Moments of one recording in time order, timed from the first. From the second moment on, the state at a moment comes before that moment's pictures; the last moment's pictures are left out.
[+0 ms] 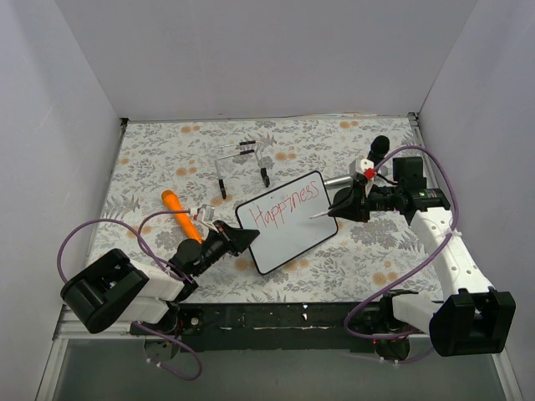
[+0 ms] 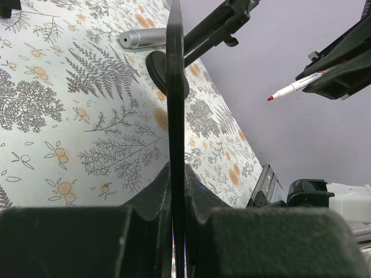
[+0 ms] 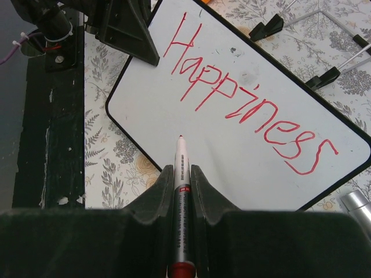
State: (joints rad) left arm -0.73 1.30 0.04 1.32 0.08 -0.85; right arm 0.10 1.12 0.95 -0.71 -1.22 -0.76
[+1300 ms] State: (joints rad) left arm -0.73 1.17 0.04 1.20 0.04 -0.87; right arm 0.12 1.15 0.91 -0.66 -1.33 -0.76
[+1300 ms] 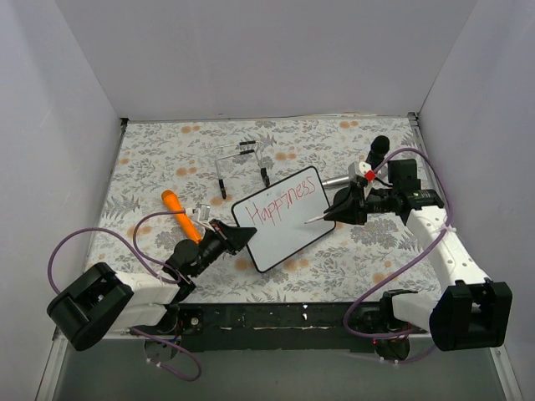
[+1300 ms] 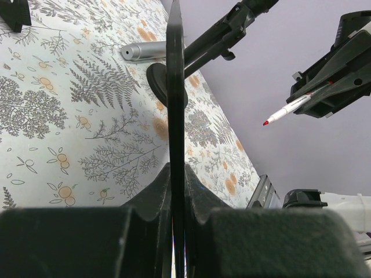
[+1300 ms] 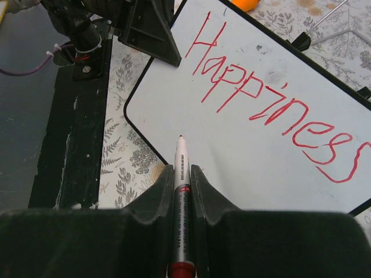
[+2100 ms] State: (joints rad) left arm -0.74 1.17 0.04 1.18 0.04 -0.88; right arm 0.12 1.15 0.84 -0.51 -1.36 -0.66
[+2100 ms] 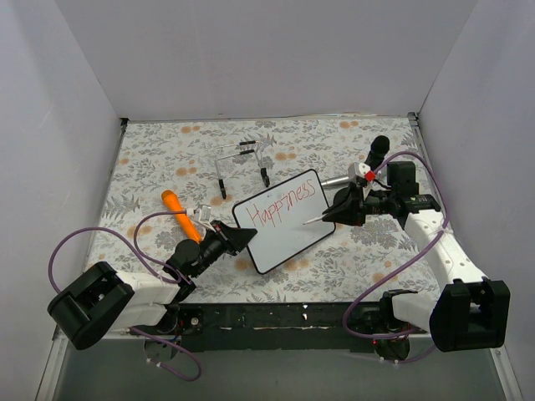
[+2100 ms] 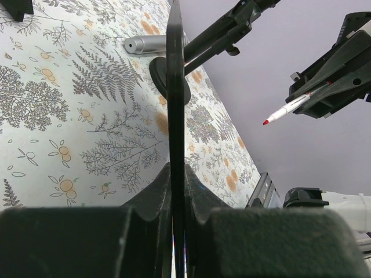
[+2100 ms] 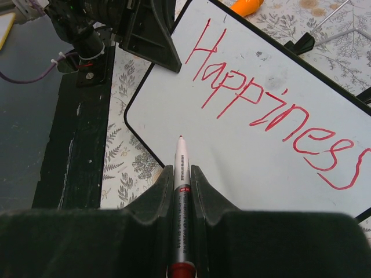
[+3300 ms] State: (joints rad) left arm -0.75 1.21 0.04 1.20 -0.05 -0.94; right arm 0.51 1.21 0.98 -0.51 -1.03 -0.59
